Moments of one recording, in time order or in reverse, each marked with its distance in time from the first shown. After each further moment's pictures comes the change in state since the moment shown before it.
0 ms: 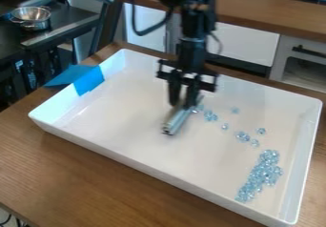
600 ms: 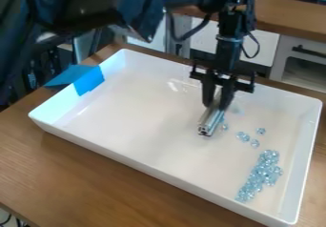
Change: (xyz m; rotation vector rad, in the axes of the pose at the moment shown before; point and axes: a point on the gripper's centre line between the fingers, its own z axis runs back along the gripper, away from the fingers) arm 0.022 -0.049 0.004 -0.022 -0.007 0.017
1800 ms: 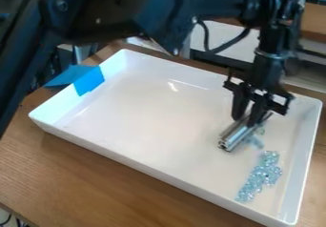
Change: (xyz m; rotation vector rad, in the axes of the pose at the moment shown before) arm -0.028 -0.063 -0.015 0.070 0.017 -0.341
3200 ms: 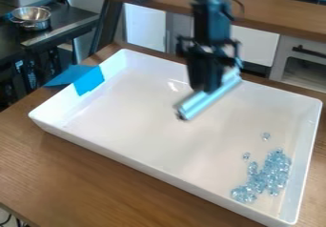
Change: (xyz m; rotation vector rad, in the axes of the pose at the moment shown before) arm -0.064 0.071 0.070 -0.243 -0.061 0.000
